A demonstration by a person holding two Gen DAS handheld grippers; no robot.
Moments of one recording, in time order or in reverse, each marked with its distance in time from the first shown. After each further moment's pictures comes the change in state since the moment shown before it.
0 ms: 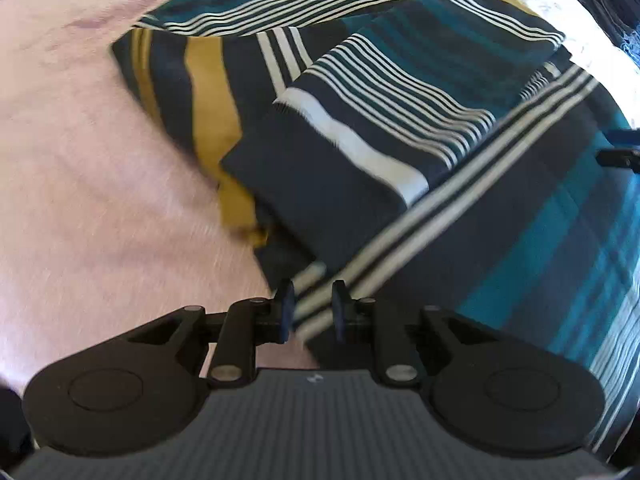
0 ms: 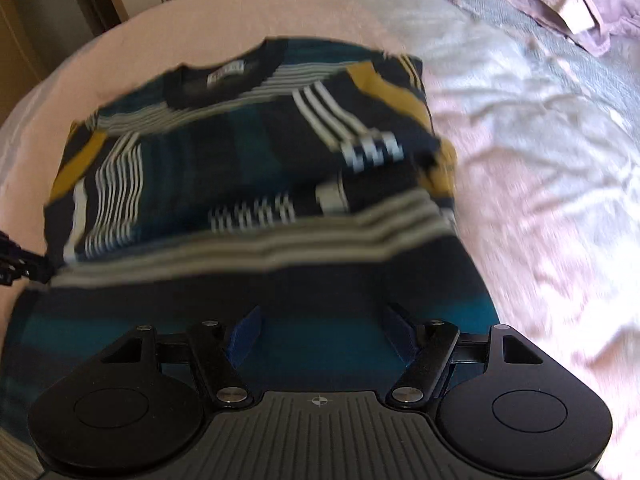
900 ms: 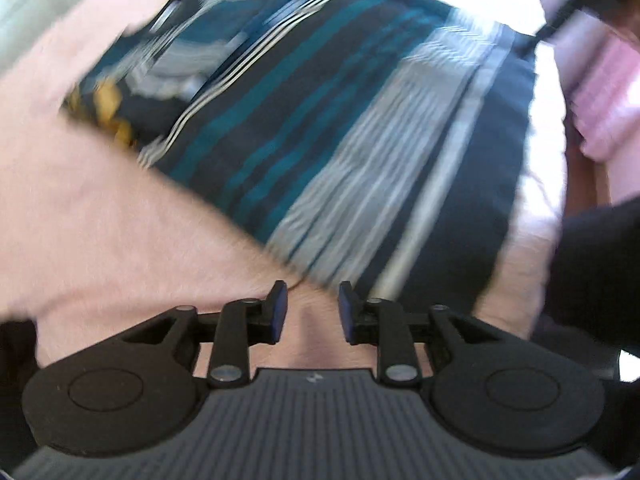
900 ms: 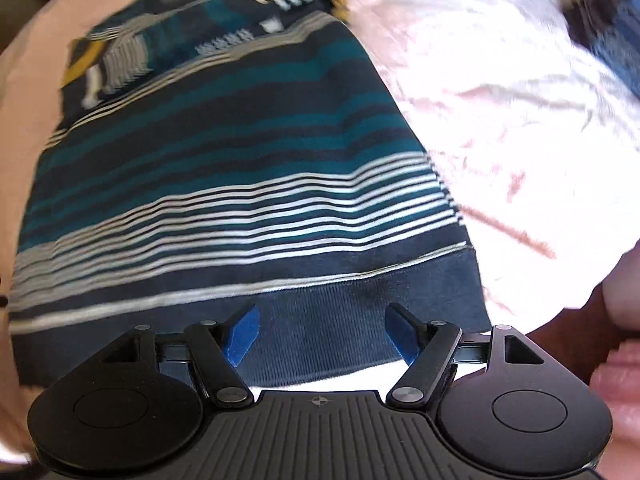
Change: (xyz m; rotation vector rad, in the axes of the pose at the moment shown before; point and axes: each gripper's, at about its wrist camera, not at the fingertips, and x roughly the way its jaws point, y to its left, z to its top) left arm -0.107 -0.149 -0.201 0.454 -0.135 0.005; right arm -0.129 0.014 -0.132 0.100 0.222 -0.108
